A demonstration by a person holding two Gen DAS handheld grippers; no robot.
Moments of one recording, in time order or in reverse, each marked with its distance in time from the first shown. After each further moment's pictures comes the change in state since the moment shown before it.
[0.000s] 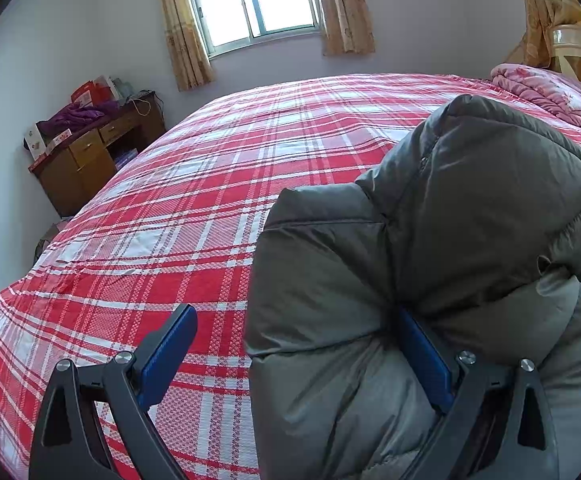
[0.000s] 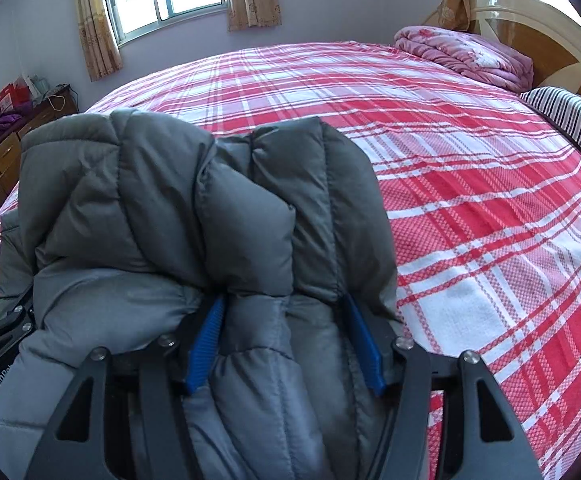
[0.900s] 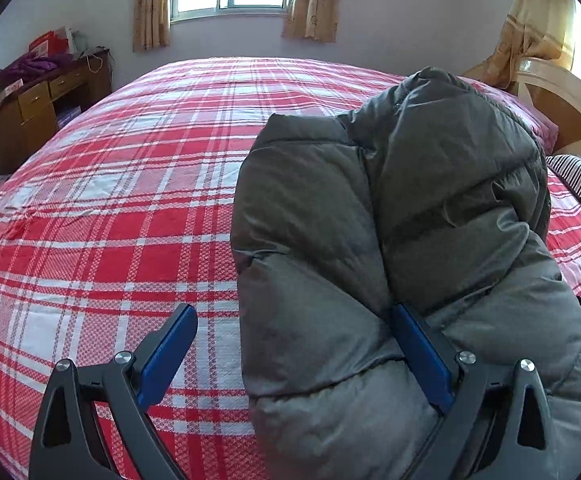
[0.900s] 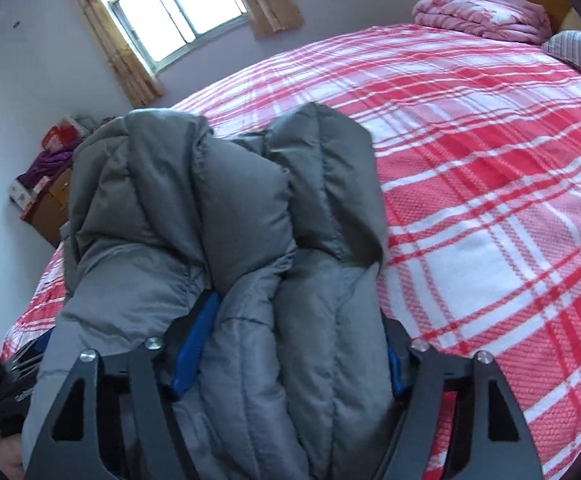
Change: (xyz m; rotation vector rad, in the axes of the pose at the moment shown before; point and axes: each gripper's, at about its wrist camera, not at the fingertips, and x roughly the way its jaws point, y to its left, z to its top) left arm -0.028 0.027 -0.029 -0.078 0.079 -0.299; right arm -0.012 -0.031 -0.019 0.104 -0.013 0.307
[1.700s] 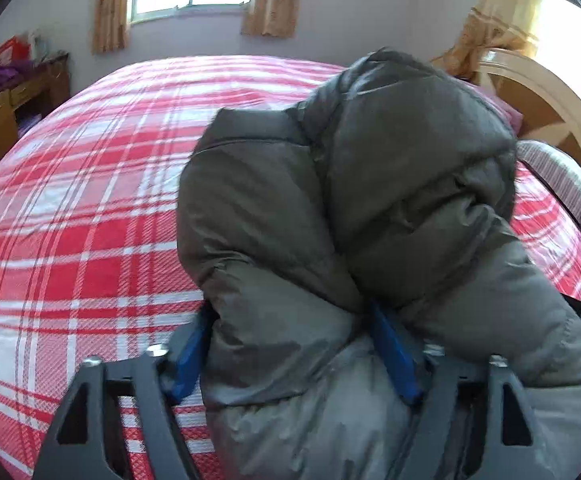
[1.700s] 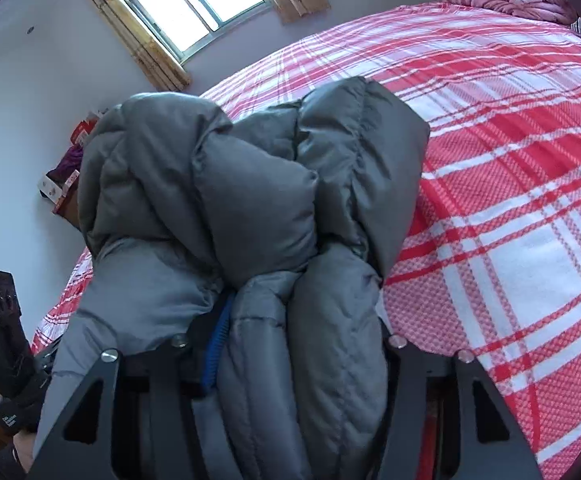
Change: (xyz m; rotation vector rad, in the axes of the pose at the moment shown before) left arm 0.007 -0.013 0.008 0.082 0.006 -0.162; right arm 0.034 -0.001 0.015 0.009 0.070 0.136
